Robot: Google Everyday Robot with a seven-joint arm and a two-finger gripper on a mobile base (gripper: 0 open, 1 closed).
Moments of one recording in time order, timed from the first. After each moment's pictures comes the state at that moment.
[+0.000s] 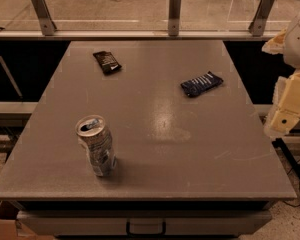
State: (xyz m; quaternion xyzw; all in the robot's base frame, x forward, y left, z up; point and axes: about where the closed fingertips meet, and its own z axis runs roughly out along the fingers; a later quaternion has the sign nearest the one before) arm 0.438 -0.217 0.976 -0.60 0.78 -0.03 0.16
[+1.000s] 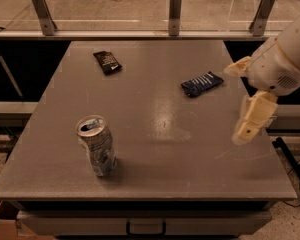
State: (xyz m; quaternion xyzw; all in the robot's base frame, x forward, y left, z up) arm 0.473 -0.180 0.907 -0.65 0.73 0.08 0.21
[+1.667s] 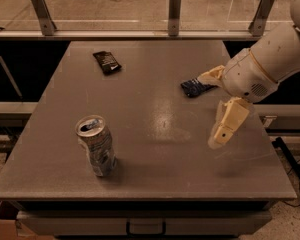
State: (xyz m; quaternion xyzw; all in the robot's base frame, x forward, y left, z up) arm 0.477 -0.127 0.886 -0.66 0.69 0.17 0.24
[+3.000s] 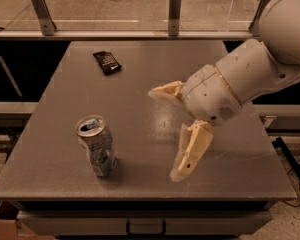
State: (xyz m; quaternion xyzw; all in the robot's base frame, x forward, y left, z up) arm 0.403 -0.024 0.904 -0.71 0.58 0.28 0.29
